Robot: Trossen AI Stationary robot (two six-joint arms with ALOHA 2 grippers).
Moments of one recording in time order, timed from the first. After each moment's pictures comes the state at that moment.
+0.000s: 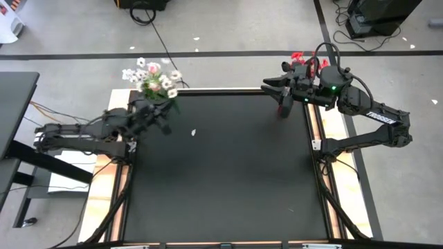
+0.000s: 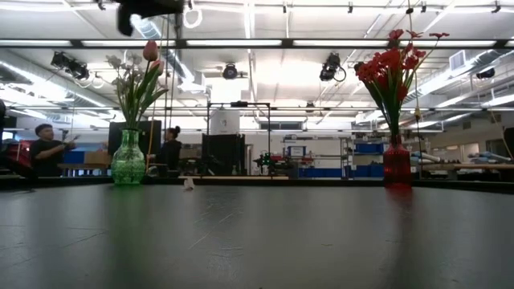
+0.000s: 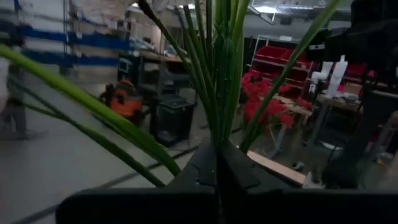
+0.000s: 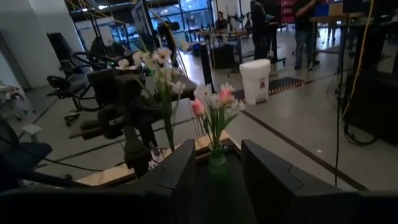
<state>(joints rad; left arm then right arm) 0.03 0.72 0.68 0.17 -0.63 -0.15 -0.25 1.05 1.34 -0.36 0.08 0.19</state>
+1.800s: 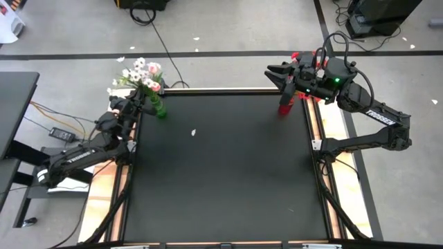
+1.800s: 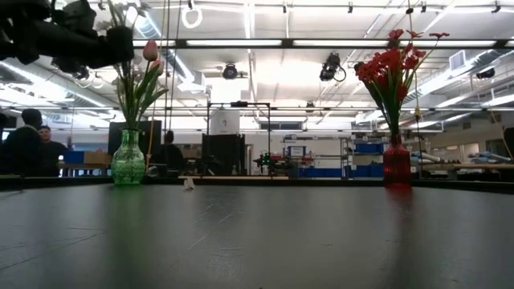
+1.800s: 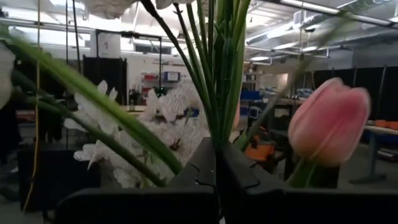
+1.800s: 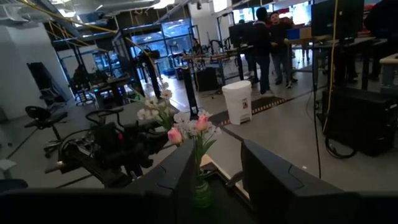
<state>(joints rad) 0.55 0.33 0.20 0.47 -0.68 0.14 -0.36 1.05 1.34 -0.27 0.06 0.20</state>
